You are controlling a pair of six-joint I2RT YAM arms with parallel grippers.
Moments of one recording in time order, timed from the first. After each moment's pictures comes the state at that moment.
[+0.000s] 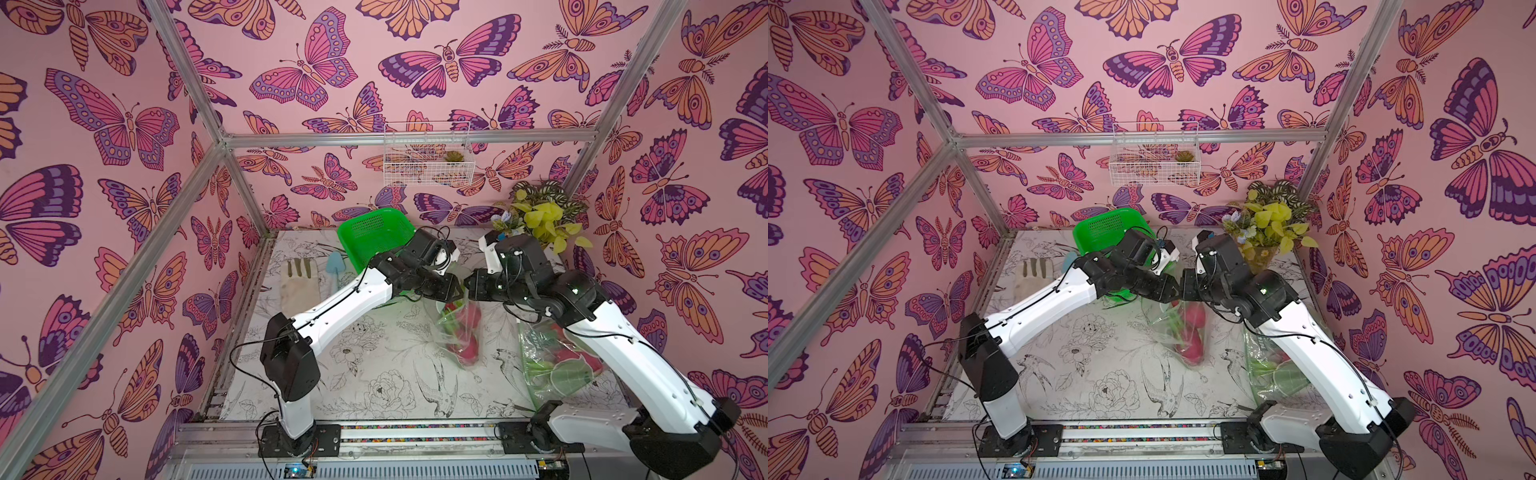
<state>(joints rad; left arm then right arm) -0.82 1.80 1.74 -0.74 0.44 -0.43 0.64 1.22 1.46 -0.97 0.00 0.60</state>
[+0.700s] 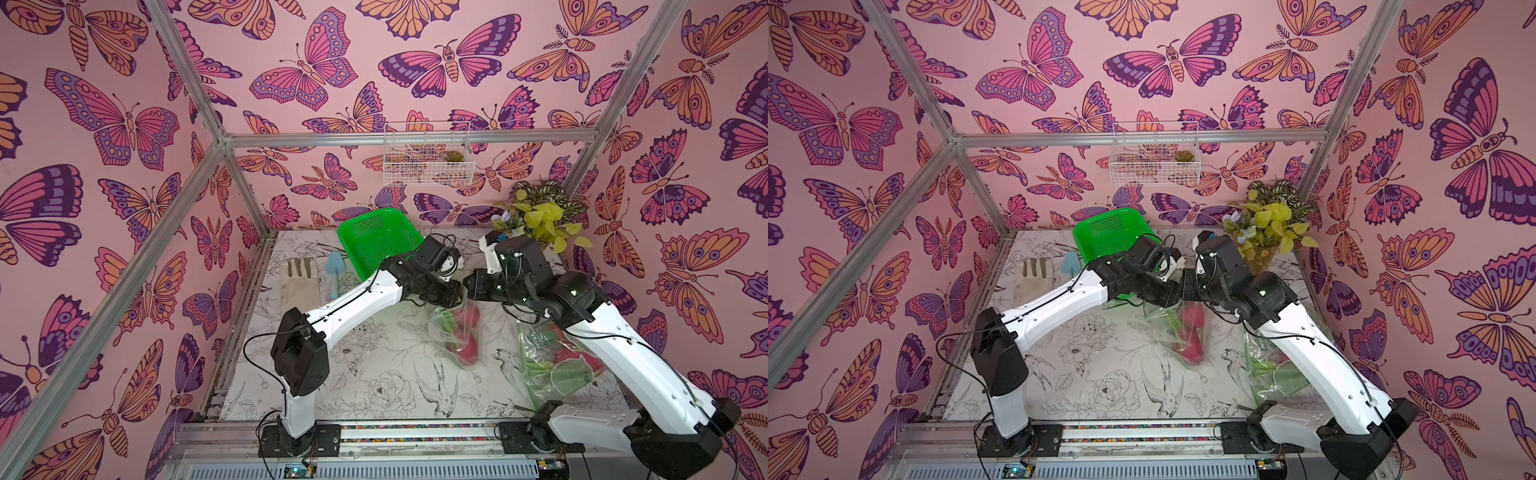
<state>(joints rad) -0.84 1.87 1.74 -0.74 0.41 -0.43 0.64 1.22 1.44 -0.94 0.01 0.62</state>
